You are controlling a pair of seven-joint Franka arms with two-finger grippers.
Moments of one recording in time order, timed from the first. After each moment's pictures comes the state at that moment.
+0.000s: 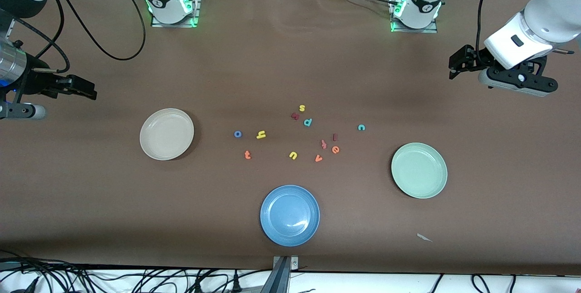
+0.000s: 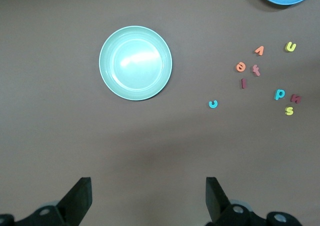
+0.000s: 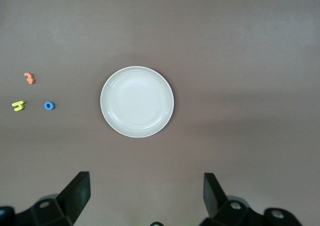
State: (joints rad) left arm -0.04 -0.01 -0.12 -1.66 -0.02 1.61 0.07; right arm 0.10 0.19 -0.07 -1.42 0.00 1.51 0.06
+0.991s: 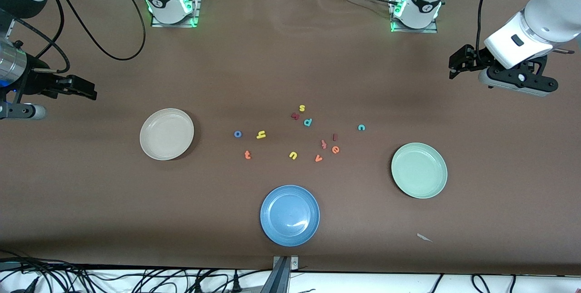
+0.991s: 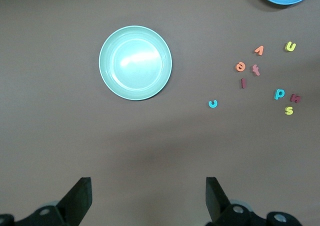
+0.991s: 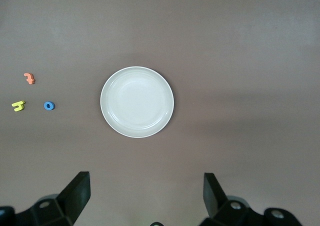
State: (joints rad) left arm -0.04 -0.01 -0.12 -1.66 -0.02 1.61 0.07; right arm 0.10 0.19 -0.07 -1.42 0.00 1.51 0.06
